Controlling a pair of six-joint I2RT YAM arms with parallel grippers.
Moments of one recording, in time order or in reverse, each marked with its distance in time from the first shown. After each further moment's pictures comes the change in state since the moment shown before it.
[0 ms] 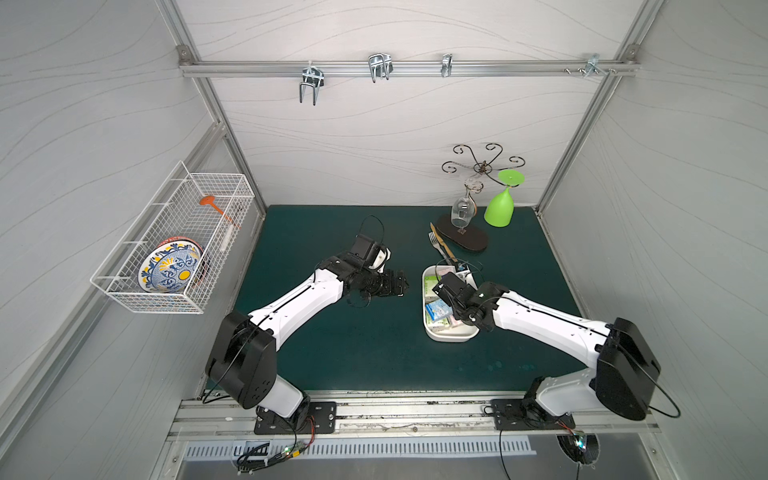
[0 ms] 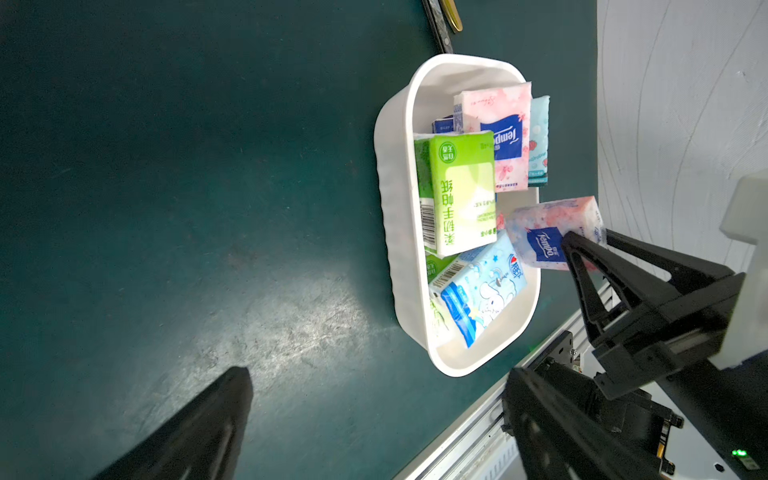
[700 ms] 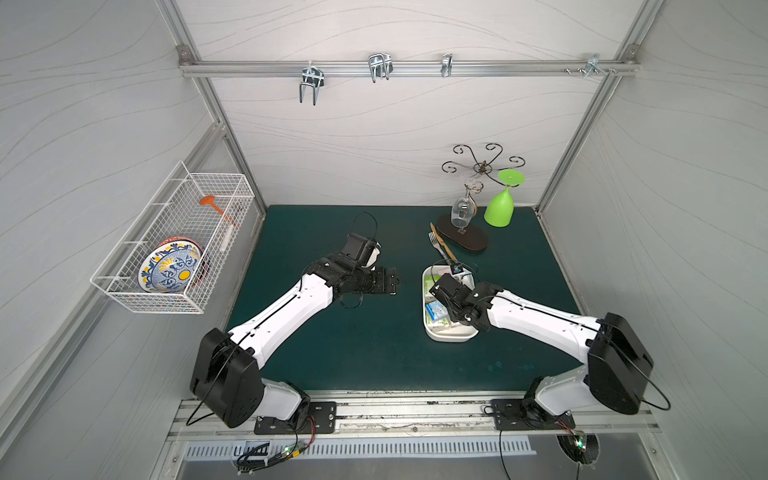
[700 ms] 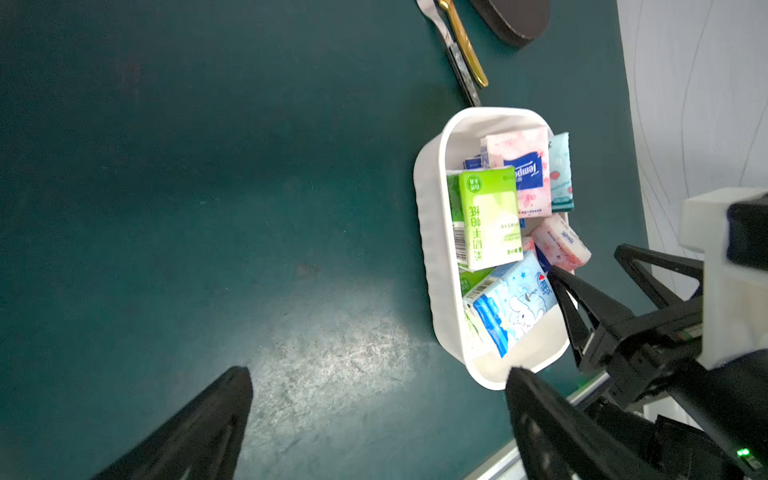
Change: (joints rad) left arm 0.017 -0.127 0.000 -0.059 -0.197 0.051; right arm 0.004 0.015 0.001 0.010 -0.053 -0.004
